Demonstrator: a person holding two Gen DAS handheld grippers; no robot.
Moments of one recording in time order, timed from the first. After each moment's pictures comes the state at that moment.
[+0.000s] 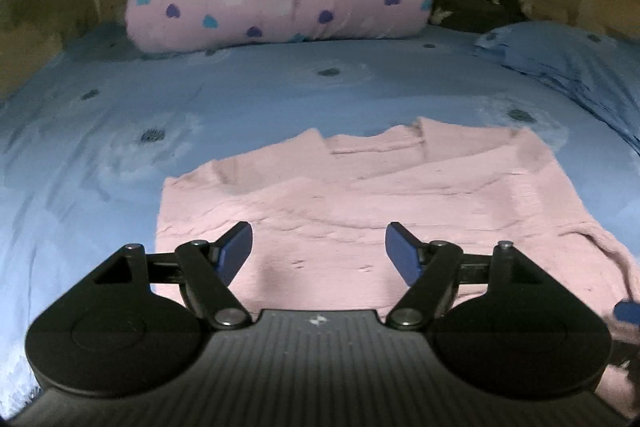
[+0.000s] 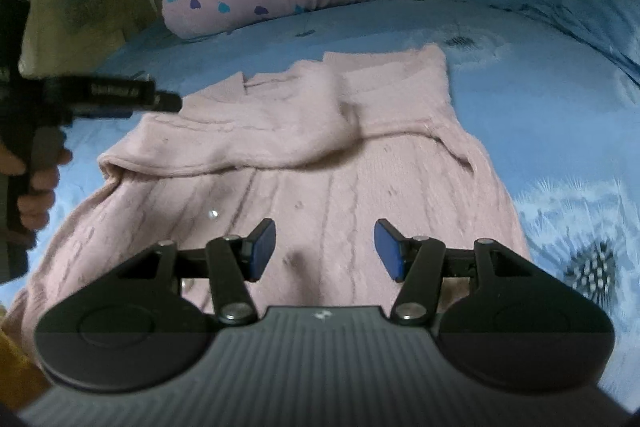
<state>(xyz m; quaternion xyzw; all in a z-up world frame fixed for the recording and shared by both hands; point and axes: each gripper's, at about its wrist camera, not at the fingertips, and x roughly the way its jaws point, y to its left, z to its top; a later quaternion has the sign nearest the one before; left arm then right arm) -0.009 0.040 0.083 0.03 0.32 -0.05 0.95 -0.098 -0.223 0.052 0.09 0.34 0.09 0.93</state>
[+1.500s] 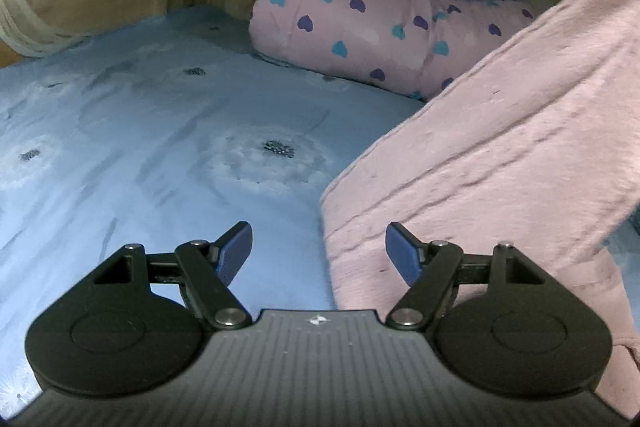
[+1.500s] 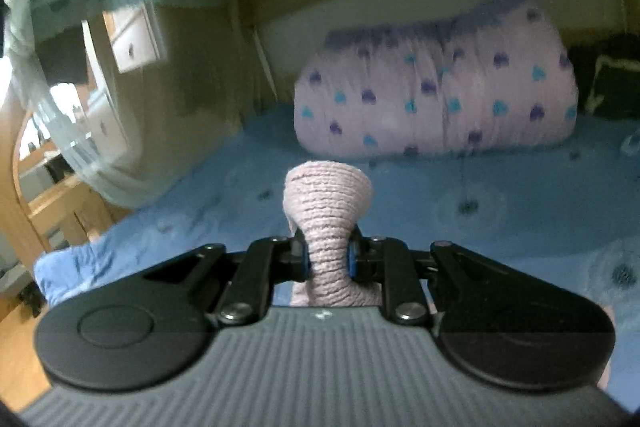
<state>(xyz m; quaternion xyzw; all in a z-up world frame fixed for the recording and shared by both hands) 0.000 0.164 0.097 -0.10 0.27 0.06 0.96 0.025 -0.101 0.270 0.10 0.20 0.24 0.95</state>
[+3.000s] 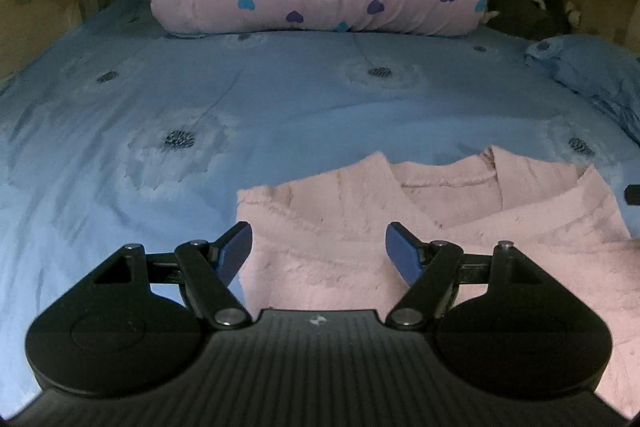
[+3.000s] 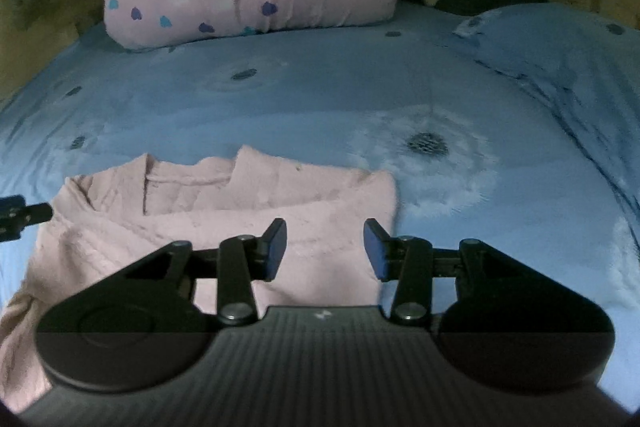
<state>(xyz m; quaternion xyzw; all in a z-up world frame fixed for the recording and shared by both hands) 0.073 0.075 0.095 0.01 0.35 -0.02 0.94 0.079 -0.270 0.097 0.03 0.35 0.05 0.93</state>
